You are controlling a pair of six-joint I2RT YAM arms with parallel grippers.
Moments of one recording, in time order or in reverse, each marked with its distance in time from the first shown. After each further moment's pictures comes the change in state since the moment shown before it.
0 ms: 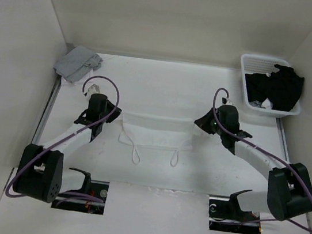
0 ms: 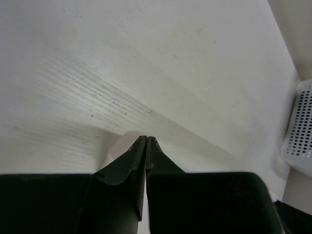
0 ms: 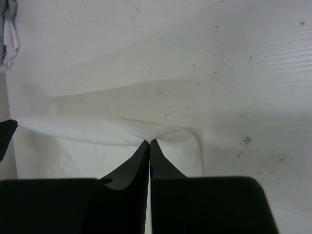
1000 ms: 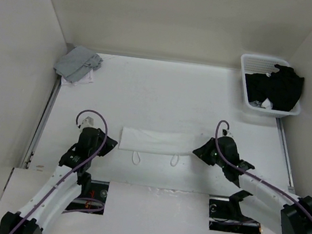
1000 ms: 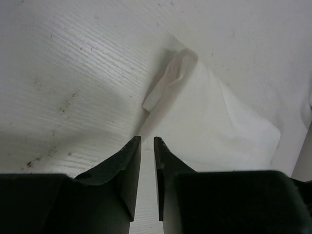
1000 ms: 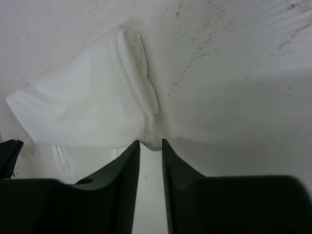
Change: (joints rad) left arm -0.071 -0.691 -0.365 -0.421 0.049 -0.060; right arm 0.144 -0.346 -0.406 -0.043 0.078 0.206
